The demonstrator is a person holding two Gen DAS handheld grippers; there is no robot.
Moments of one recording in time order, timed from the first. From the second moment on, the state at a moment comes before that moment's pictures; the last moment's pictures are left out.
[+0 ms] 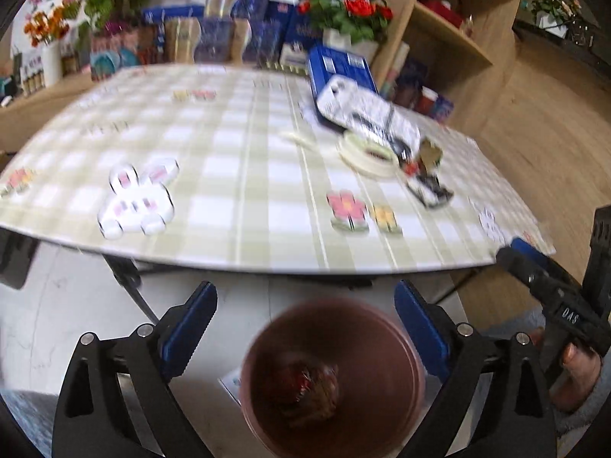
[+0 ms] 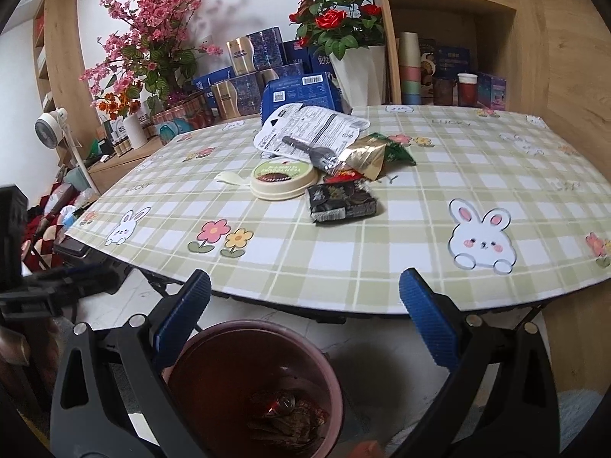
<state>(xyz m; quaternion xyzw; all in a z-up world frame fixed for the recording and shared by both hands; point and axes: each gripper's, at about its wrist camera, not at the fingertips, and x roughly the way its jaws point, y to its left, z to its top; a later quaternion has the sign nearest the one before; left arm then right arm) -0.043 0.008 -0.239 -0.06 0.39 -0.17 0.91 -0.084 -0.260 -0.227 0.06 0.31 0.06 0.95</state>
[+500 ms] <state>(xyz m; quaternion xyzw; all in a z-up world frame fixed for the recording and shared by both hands) -0.011 0.013 -0.192 -0.04 0.33 -0.16 0.93 -0.043 -0.287 -0.213 0.04 0.35 0.04 0.94</state>
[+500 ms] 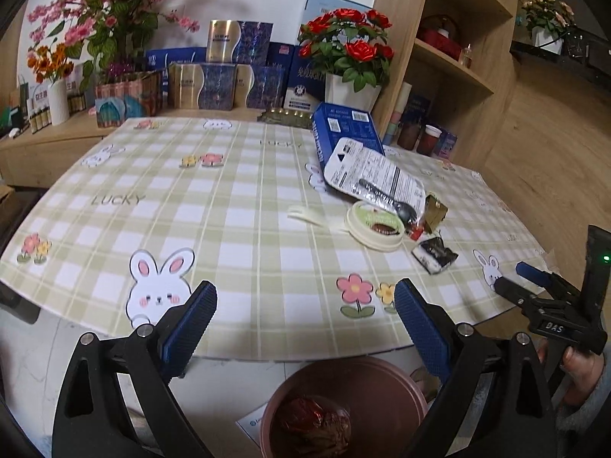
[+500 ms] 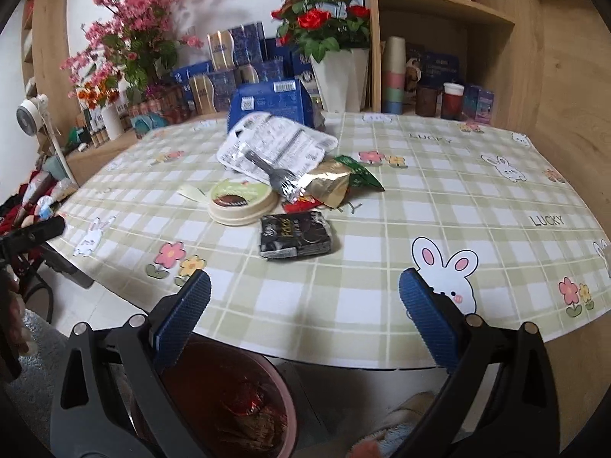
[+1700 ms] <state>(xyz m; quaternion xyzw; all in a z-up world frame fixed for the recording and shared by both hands) 0.080 -0.033 -0.193 -0.02 0.36 -0.18 0.92 0.077 -0.263 -0.255 -0.04 0.48 0.11 0.87</state>
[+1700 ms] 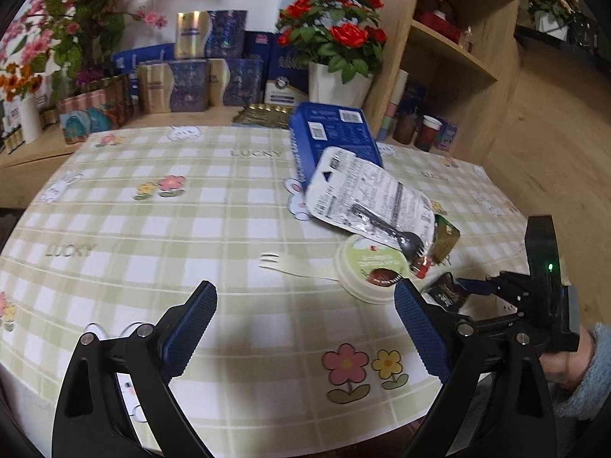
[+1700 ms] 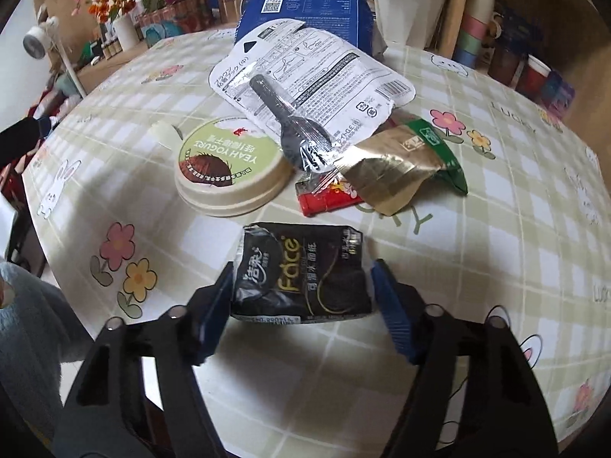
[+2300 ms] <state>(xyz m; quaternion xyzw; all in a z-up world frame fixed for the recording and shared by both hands) 0.104 -0.052 -0.206 0.00 0.37 -0.20 0.91 0.073 -0.283 -0.232 0.02 0.45 0.11 0.89</state>
